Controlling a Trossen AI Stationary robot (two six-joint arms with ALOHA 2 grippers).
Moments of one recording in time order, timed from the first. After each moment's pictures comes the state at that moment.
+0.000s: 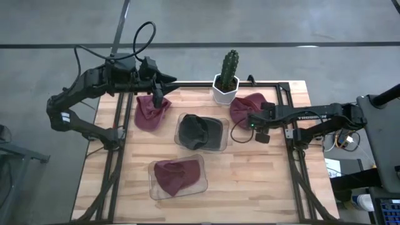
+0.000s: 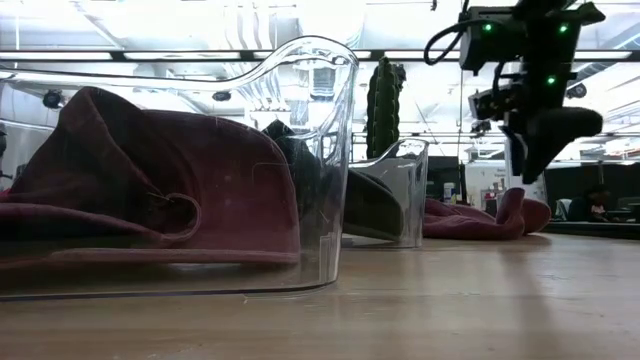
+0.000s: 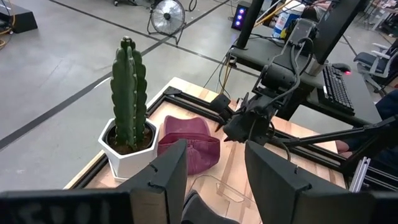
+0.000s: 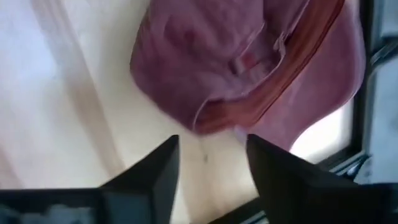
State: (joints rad) left arm 0.22 1.23 1.75 -0.80 -0.06 -0.24; right arm -0.13 1.23 0.80 -1.04 0.39 0.07
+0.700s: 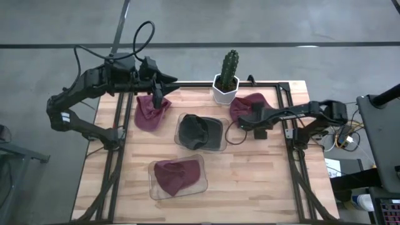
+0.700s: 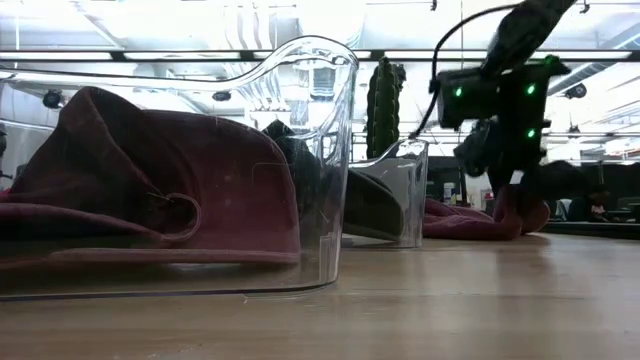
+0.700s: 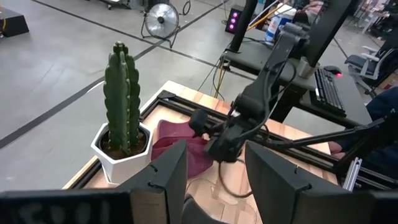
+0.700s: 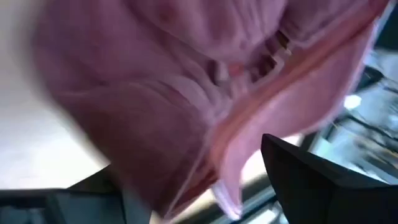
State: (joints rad) left arm 0.22 1.23 1.75 -0.78 -0.04 -0.24; right arm -0.20 1.49 0.75 -0.87 0.59 -0.22
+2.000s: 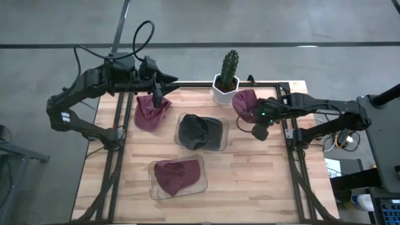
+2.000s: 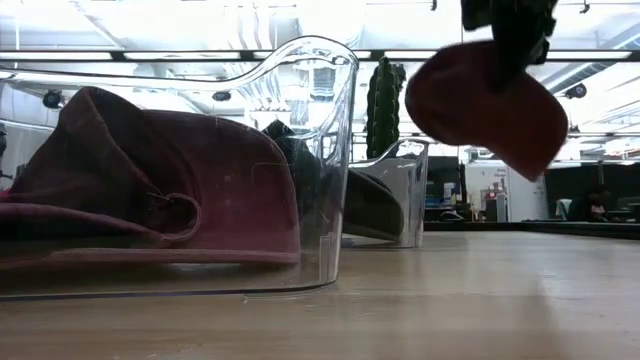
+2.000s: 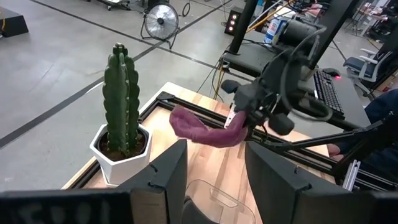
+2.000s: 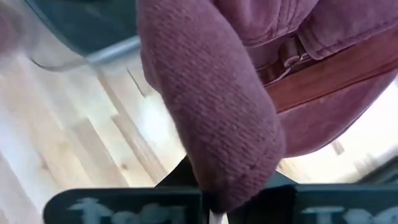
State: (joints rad) left arm 0.22 1.23 1.75 -0.78 -0.04 -0.24; right arm -0.09 1.16 1.19 -1.24 0.16 0.45
